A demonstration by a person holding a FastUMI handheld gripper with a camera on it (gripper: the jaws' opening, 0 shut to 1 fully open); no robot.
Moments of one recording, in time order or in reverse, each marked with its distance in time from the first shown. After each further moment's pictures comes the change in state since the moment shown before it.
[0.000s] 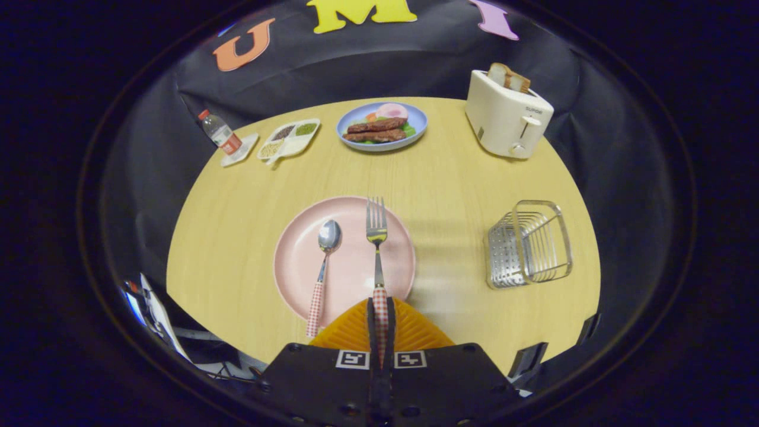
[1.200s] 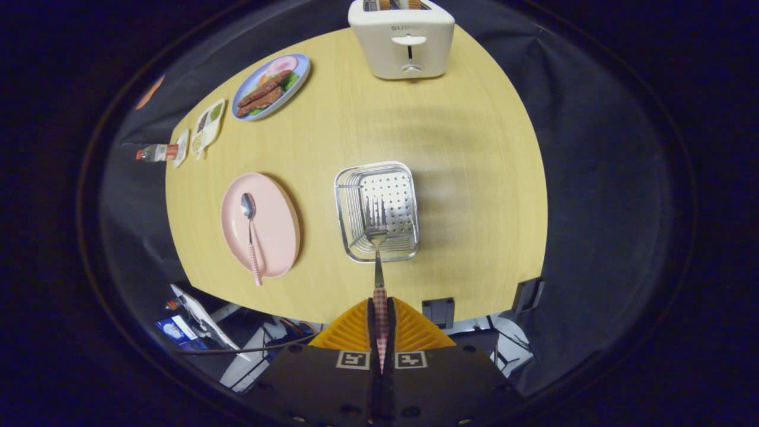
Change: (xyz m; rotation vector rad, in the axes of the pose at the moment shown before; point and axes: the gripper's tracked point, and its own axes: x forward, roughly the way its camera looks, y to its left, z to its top) arm -0.047 -0.160 0.013 0.199 0.605 -0.041
